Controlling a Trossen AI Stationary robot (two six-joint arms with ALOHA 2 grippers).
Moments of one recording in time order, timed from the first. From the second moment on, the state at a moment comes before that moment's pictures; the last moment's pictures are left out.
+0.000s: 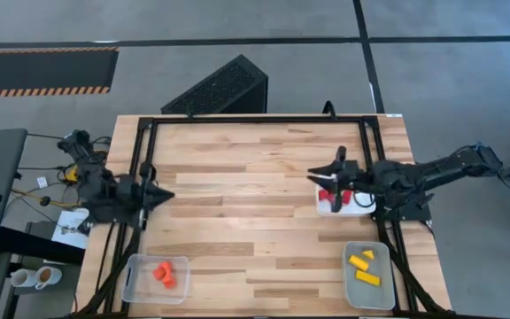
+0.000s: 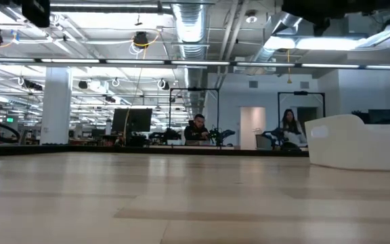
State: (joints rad) left arm -0.83 0.21 0.33 0.03 -0.83 0.05; right arm 0.20 0.72 0.48 0.27 0.39 0.02
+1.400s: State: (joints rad) left arm -0.33 0.00 0.03 0.15 -0.10 -0.05; right arm -0.06 0.12 0.01 0.08 0.47 0.05
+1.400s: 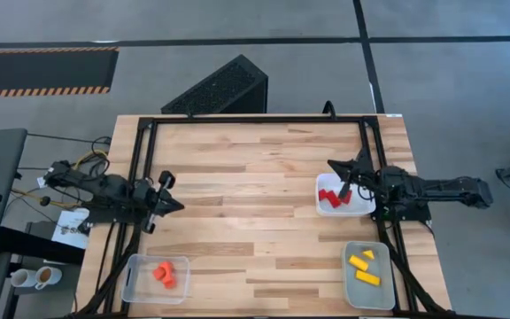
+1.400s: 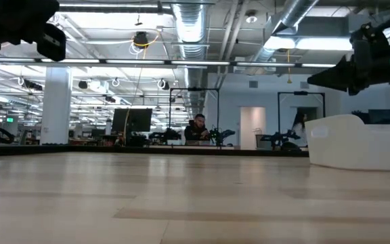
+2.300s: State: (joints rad) left arm -0.33 0.01 0.03 -0.01 -0.17 -0.05; right arm -0.05 0.12 0.01 0.09 0.47 0.05
